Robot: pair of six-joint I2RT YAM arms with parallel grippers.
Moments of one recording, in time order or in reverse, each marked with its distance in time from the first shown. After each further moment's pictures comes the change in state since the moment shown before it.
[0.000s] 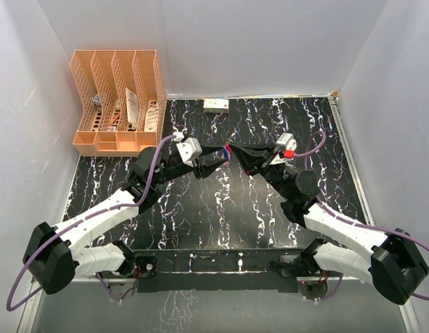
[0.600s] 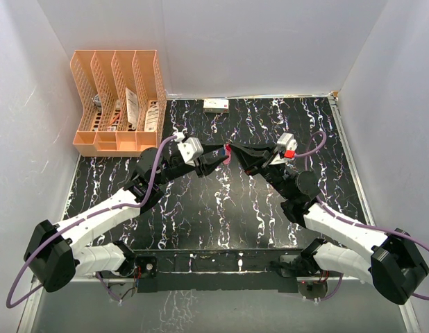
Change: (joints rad) left arm -0.023 0.016 0.006 0.041 -0.043 0.016; right arm 0.000 0.000 0.000 0.010 -0.003 0.004
